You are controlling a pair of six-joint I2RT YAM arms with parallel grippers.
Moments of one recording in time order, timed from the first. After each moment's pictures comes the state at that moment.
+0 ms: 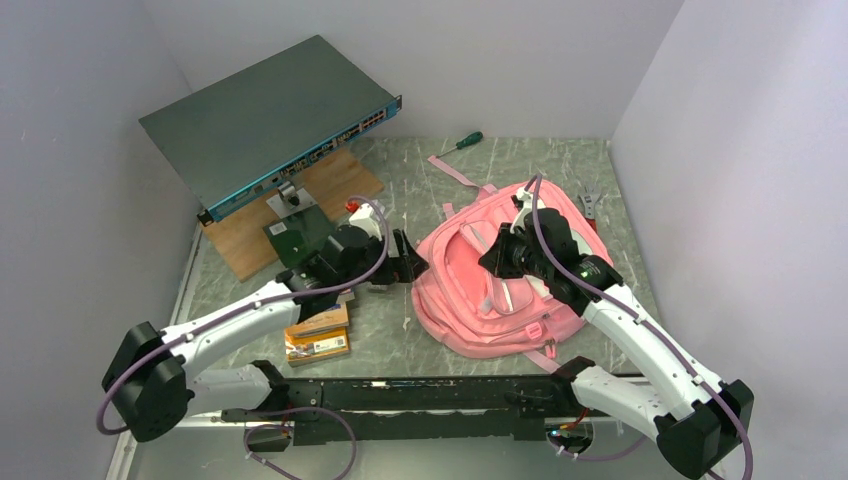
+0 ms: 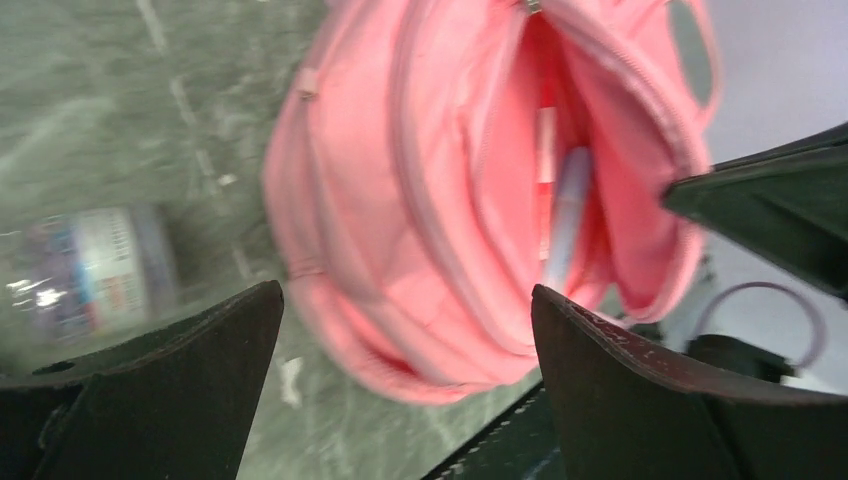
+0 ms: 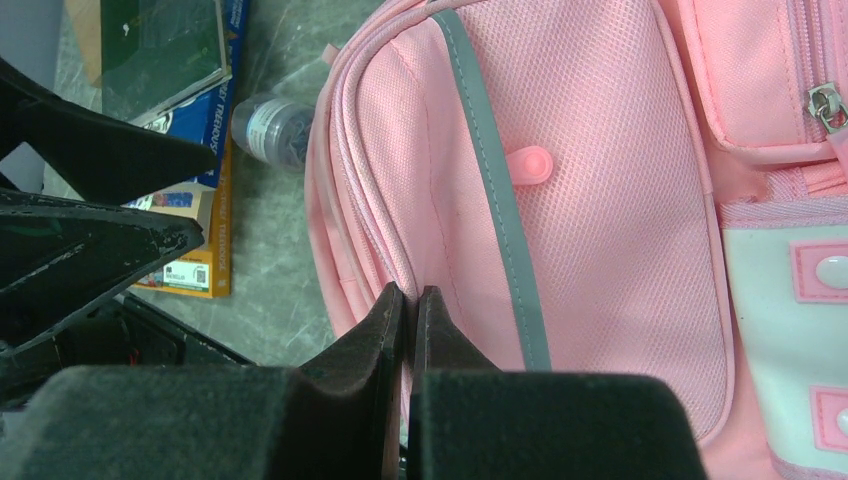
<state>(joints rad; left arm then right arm) -0.78 1.18 0.74 0.01 0.03 -0.79 0.52 0.95 0.87 -0.54 -0.08 0.50</state>
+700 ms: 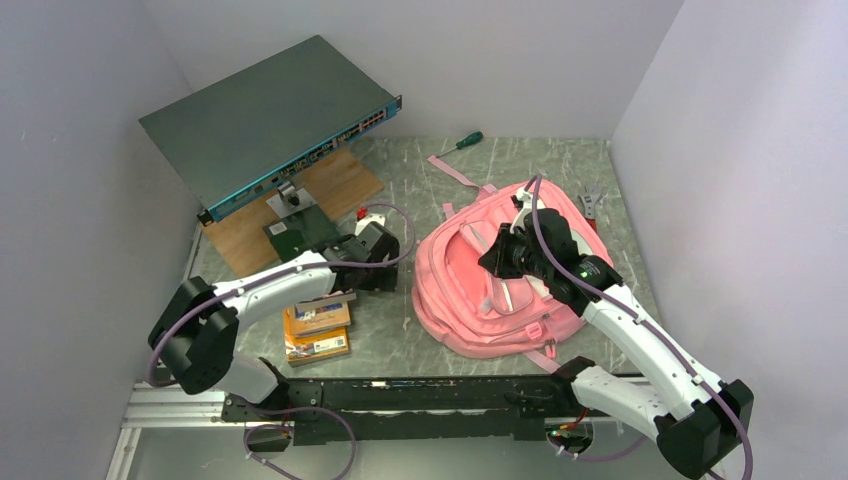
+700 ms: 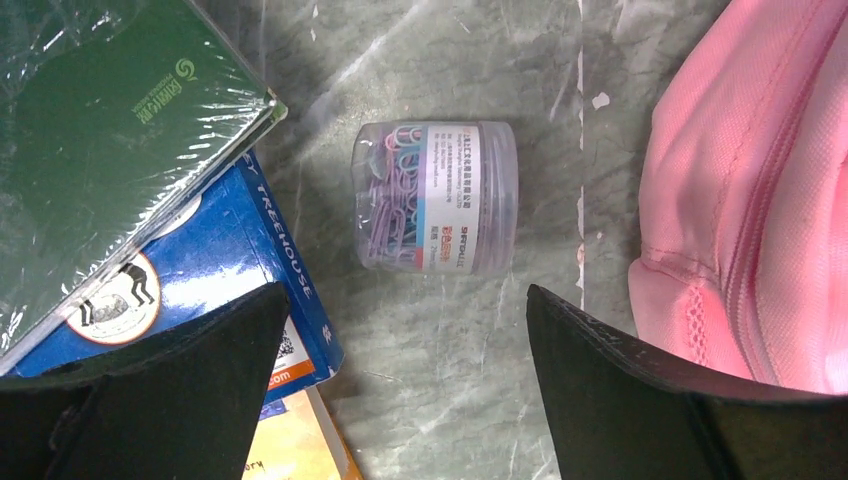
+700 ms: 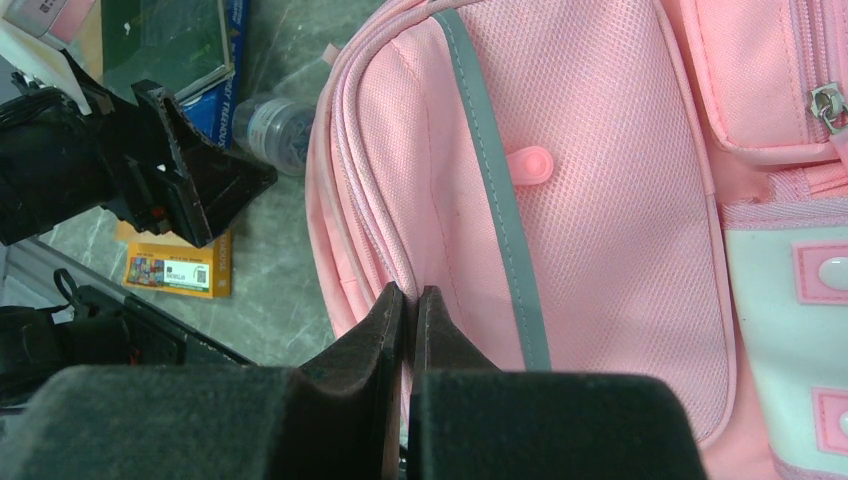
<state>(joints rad) -0.76 1.44 0.93 -0.55 -0.35 -0.59 0.52 0.95 0.86 -0.54 -0.09 0.50</state>
